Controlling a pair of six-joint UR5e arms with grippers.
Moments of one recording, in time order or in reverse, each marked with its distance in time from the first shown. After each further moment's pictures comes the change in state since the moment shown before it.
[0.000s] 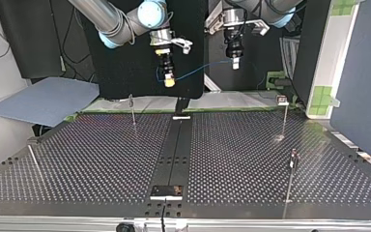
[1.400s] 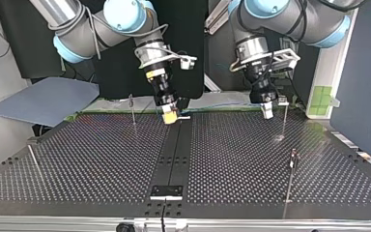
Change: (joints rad) left arm 0.151 0.384 0.348 -0.384 0.006 -0.089; right arm -0.023 -0.274 -0.257 0.252 -0.174 0.029
